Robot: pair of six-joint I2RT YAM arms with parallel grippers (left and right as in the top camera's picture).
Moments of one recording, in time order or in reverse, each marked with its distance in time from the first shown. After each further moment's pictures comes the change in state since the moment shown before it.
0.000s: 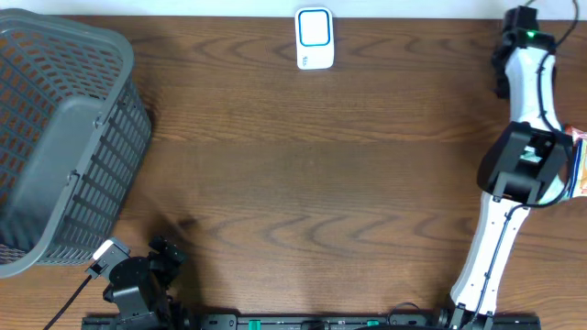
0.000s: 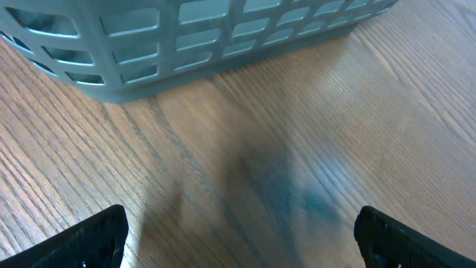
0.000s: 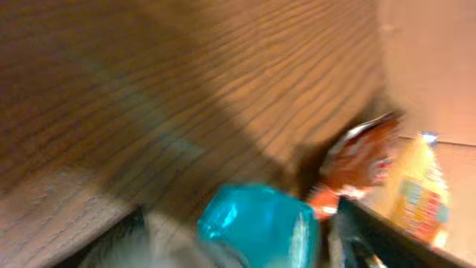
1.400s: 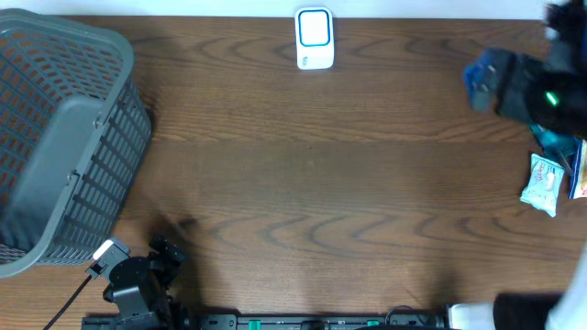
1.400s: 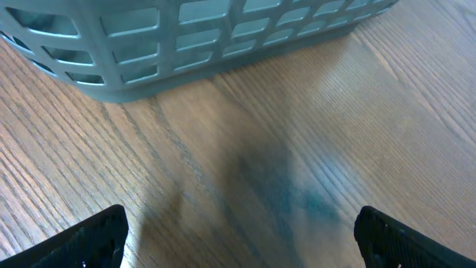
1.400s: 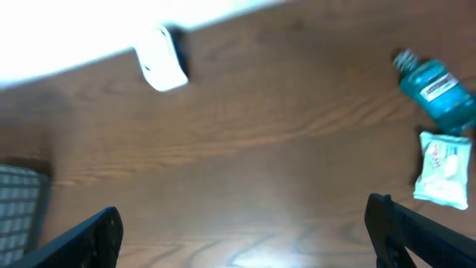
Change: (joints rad) left arm 0.000 0.000 0.000 0.000 0.000 0.000; right arm 0.285 -1.059 0.004 -0.593 -0.747 0.289
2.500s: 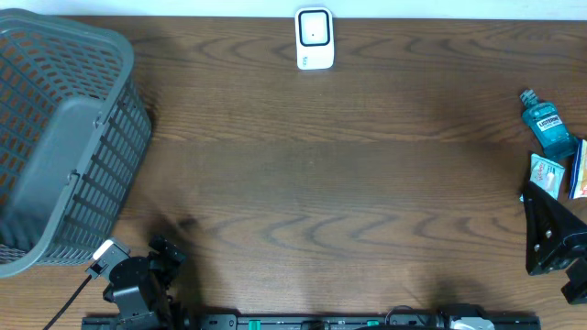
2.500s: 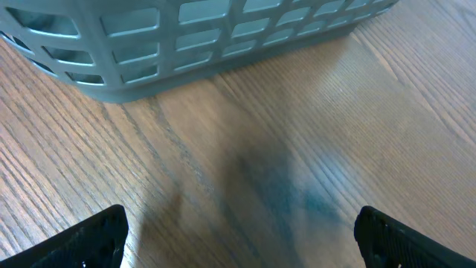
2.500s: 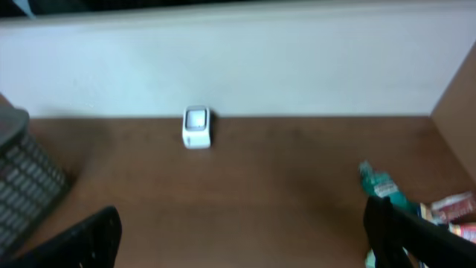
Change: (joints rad) left arm 0.000 0.000 0.000 0.000 0.000 0.000; right arm 0.000 -0.462 -0.046 0.045 -0.031 -0.215
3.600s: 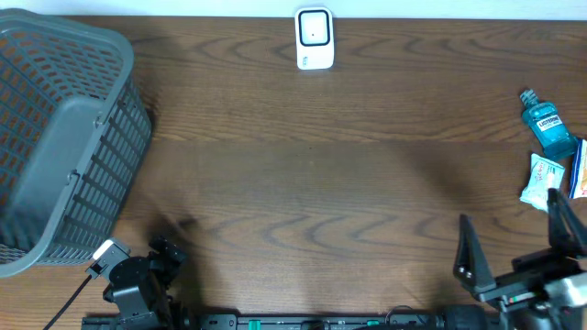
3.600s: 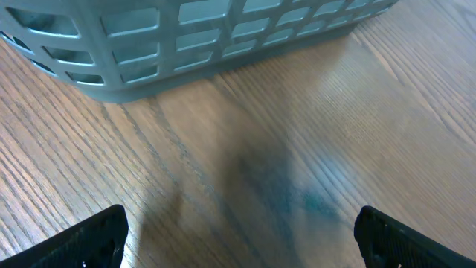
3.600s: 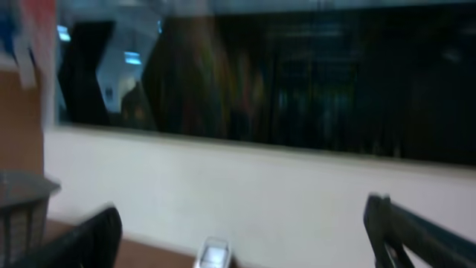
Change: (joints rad) left arm 0.000 0.000 0.000 0.000 0.000 0.000; right arm 0.000 -0.990 -1.660 1.425 -0.172 -0.026
